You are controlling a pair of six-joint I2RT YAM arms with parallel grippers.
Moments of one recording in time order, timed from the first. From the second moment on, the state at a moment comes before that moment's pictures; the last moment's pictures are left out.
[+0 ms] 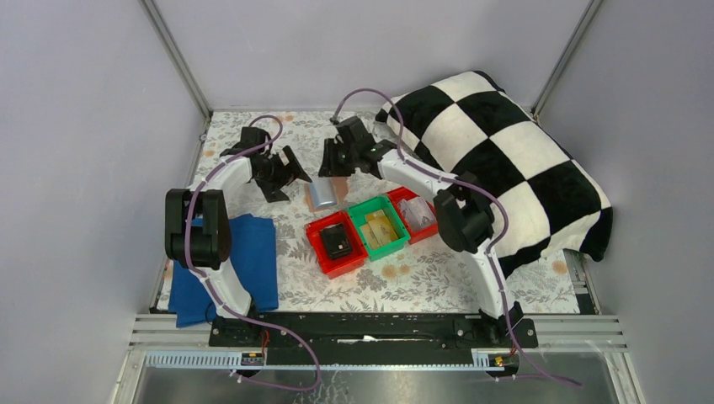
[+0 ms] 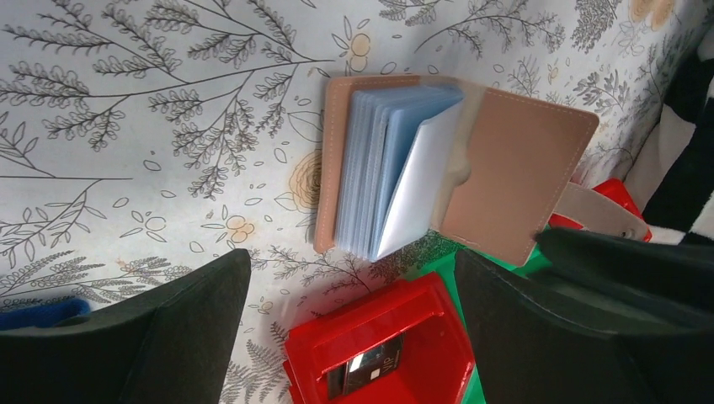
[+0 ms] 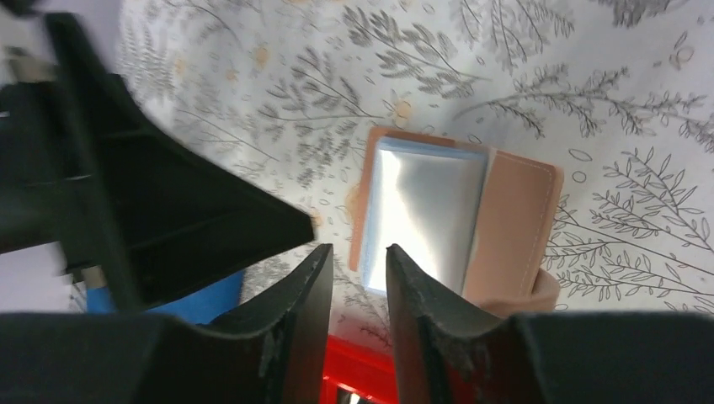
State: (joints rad) left arm -0.04 1.79 1.26 -0.55 0.38 -0.61; right arm 0.71 2.23 1.89 -0.33 -0.21 0.57
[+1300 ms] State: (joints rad) left arm -0.06 1.93 1.22 -0.37 0.46 -0.68; right arm 0.56 2.36 1.81 -0.35 -0.25 0.59
